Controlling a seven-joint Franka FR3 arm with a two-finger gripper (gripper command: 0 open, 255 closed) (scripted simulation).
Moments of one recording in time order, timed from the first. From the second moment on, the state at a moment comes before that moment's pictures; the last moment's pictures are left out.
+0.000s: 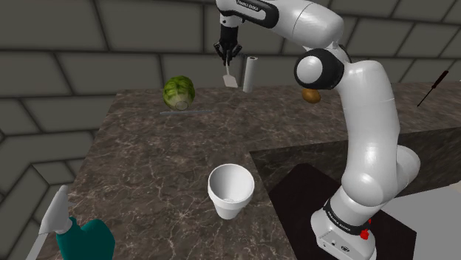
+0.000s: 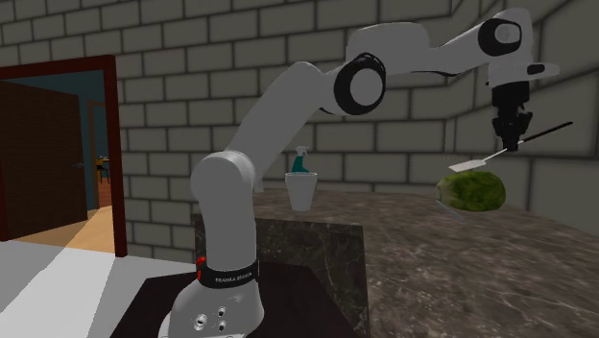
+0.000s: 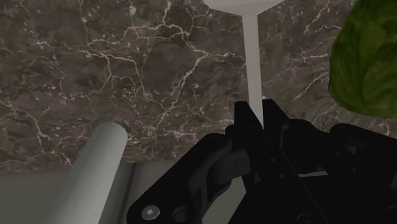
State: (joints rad) arm -0.24 0.69 0.23 -0.75 -0.18 1.49 0.46
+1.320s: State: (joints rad) arm -0.29 0.61 0.23 -1.15 -0.17 1.80 0.48
